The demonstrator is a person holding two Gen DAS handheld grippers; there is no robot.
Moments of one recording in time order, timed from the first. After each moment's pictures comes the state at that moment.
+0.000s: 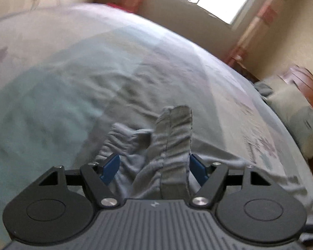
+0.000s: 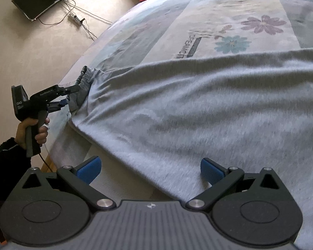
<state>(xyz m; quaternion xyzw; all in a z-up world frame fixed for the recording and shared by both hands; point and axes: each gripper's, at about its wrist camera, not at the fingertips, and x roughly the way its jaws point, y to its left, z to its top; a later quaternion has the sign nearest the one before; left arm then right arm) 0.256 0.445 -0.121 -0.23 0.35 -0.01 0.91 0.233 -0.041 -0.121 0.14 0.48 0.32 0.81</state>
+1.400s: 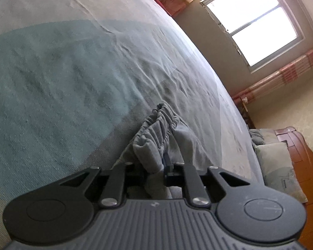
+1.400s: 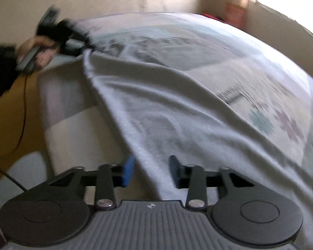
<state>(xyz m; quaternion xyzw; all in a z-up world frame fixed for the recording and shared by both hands) 0.243 0.492 -0.158 -0.41 0.32 0.01 0.85 0.188 0.036 -0.098 -0.22 0.35 0.39 0.82</state>
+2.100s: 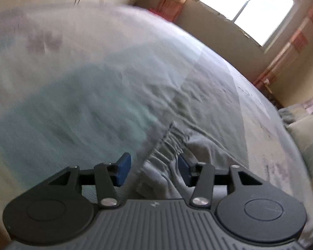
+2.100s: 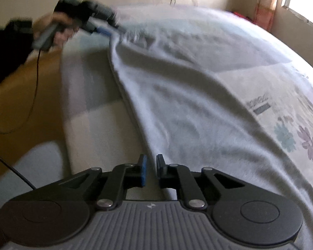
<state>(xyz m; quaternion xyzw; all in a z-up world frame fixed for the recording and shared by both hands) 0.234 0.472 -0.094 -0.25 0.34 0.06 0.91 0.195 0.041 -0.080 -0.22 0.36 0.44 0.79</state>
